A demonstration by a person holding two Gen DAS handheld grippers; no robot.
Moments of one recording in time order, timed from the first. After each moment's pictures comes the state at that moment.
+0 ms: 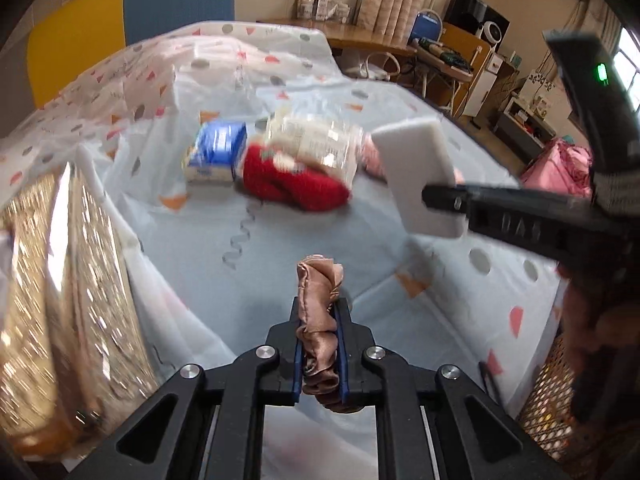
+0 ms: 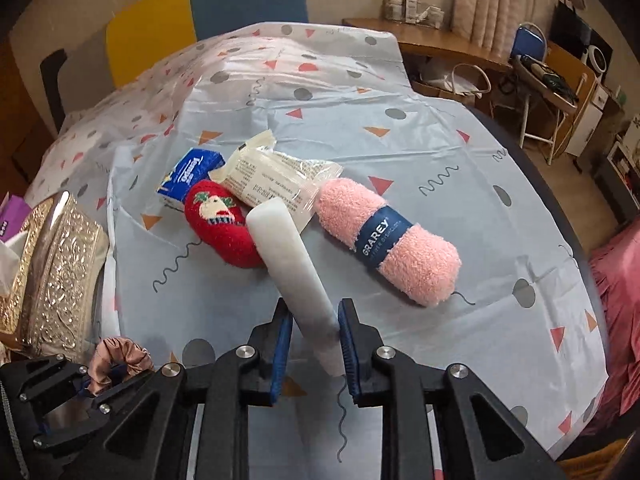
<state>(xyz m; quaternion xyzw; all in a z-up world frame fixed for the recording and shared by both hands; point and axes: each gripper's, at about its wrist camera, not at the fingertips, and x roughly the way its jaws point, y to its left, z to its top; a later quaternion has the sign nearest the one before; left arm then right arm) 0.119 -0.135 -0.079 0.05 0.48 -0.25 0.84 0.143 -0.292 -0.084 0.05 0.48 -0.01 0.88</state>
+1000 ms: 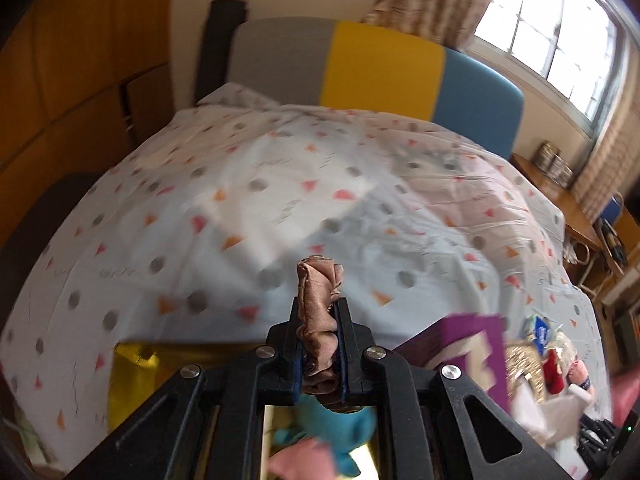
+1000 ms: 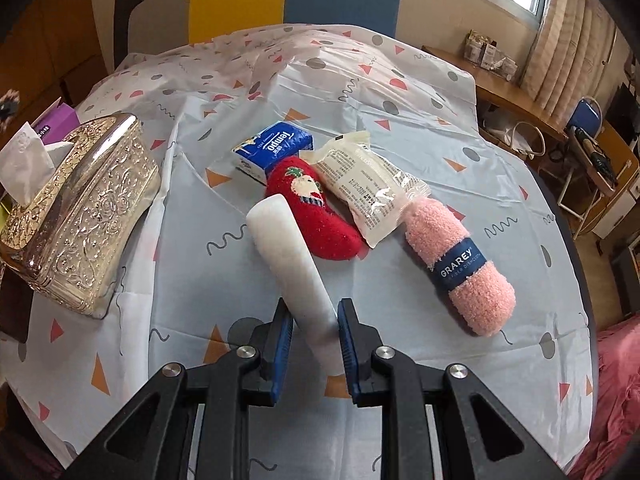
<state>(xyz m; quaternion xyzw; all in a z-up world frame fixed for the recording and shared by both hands) 0.155 0.272 0.015 -0.13 0.40 0.11 0.90 0.135 -0.229 -0.096 -0.08 0.47 0.08 0.88</state>
